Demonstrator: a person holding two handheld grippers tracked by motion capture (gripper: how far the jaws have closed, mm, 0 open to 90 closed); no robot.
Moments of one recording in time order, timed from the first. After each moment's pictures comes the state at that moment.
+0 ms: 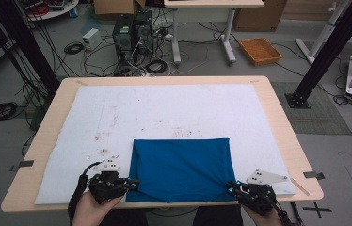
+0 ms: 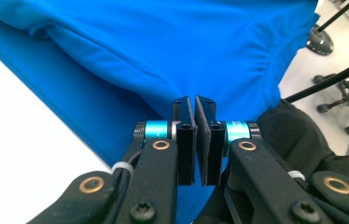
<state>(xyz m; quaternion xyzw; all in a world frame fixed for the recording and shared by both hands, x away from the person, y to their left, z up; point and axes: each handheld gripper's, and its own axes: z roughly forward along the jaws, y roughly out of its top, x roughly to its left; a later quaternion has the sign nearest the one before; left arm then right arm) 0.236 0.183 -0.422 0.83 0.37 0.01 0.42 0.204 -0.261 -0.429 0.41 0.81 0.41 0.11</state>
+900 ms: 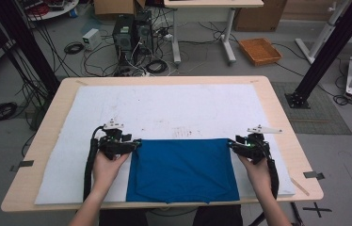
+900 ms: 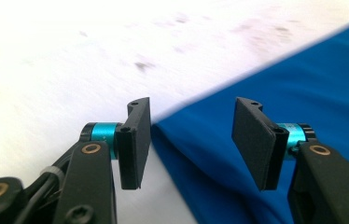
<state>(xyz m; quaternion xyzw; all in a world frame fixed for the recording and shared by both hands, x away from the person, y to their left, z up) 0.359 0.182 -0.429 0.76 0.48 0.14 0.41 0.342 -0.278 -0.429 0.51 0.74 0.41 0.17</state>
